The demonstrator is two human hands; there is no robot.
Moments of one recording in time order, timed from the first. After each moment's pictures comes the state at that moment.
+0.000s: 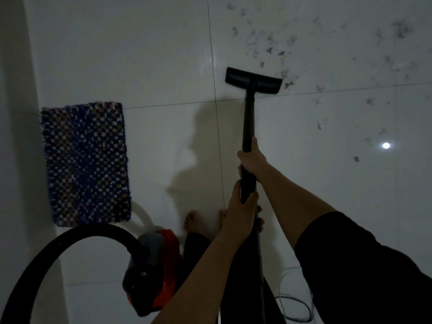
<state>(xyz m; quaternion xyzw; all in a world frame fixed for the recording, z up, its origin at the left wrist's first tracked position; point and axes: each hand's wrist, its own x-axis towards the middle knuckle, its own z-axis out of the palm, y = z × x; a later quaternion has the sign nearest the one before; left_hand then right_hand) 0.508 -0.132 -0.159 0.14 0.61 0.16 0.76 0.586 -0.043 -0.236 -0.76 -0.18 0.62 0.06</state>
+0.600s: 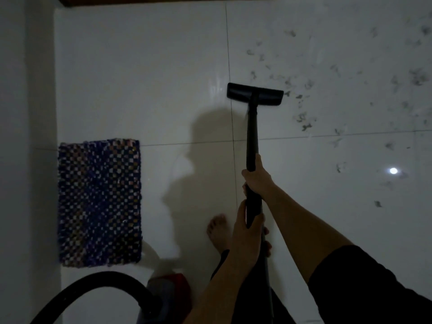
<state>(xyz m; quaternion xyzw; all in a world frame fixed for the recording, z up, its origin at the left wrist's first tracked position) 0.464 -0.033 -0.184 0.13 0.61 0.18 0.76 0.538 0.066 -0.258 -0.76 -0.22 0.61 0.06</state>
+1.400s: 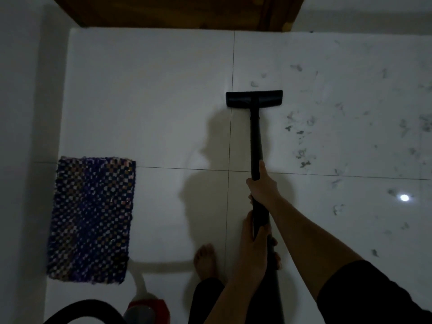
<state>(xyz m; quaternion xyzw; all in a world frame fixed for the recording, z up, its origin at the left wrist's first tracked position) 0.543 0.065 -0.191 0.03 0.60 0.25 0.76 0.597 0.170 -0.266 -0.76 -0.27 0.59 0.03</state>
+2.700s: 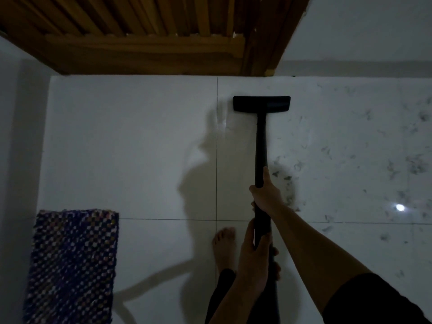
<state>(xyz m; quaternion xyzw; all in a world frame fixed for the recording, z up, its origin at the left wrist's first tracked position) 0.587 0.244 -0.207 0.07 0.62 0.21 0.75 0.654 0.344 -0.287 -0.77 -0.28 0.58 0.05</state>
